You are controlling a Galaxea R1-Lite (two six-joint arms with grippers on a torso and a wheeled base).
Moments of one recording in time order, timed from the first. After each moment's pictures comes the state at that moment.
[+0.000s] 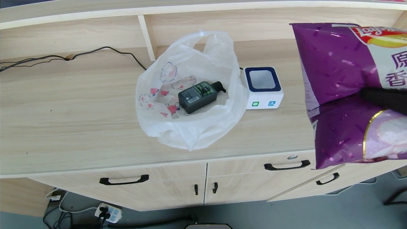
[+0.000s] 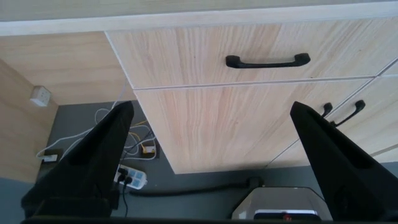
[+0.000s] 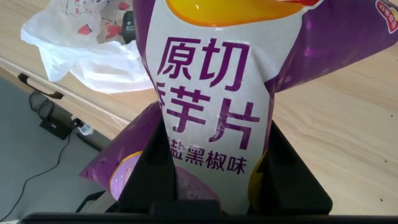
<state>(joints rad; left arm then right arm) 0.00 0.00 0.00 -0.02 0.00 0.07 0.65 1.04 -0.99 0.03 -0.15 -0.21</state>
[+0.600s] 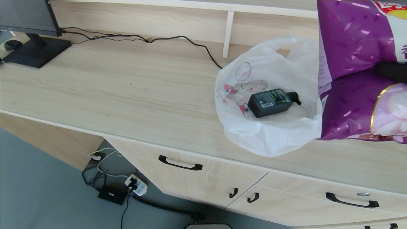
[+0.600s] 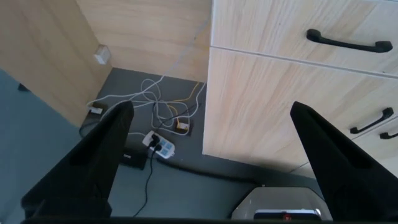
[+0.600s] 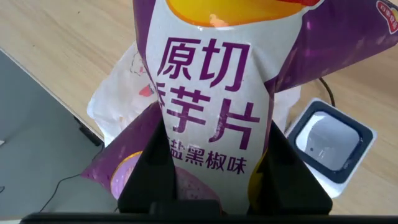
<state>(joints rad) 0.00 0.00 0.00 -0.02 0.00 0.07 0.56 1.06 -1.06 0.02 -0.13 -0.12</state>
